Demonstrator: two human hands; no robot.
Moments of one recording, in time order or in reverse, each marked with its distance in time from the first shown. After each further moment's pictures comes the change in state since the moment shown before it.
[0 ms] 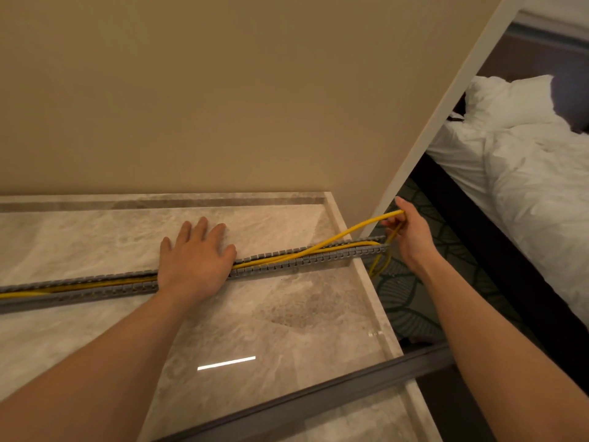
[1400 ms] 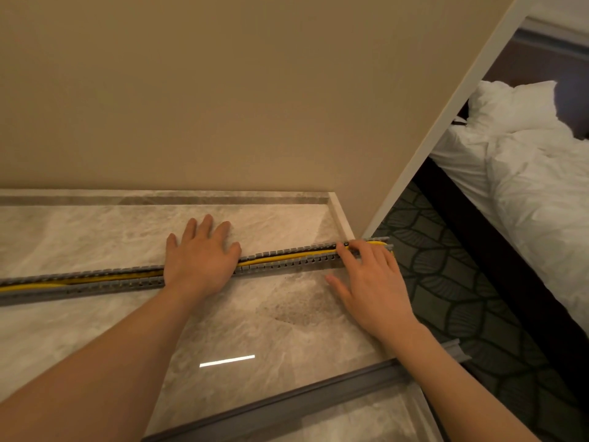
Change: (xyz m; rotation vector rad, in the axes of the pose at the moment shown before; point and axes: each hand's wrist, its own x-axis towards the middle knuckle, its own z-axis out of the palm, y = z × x) left_hand -0.002 0.001 -0.002 -0.007 -0.011 -0.002; right_hand -0.136 0.009 0.036 -1.555 -0.184 -0.749
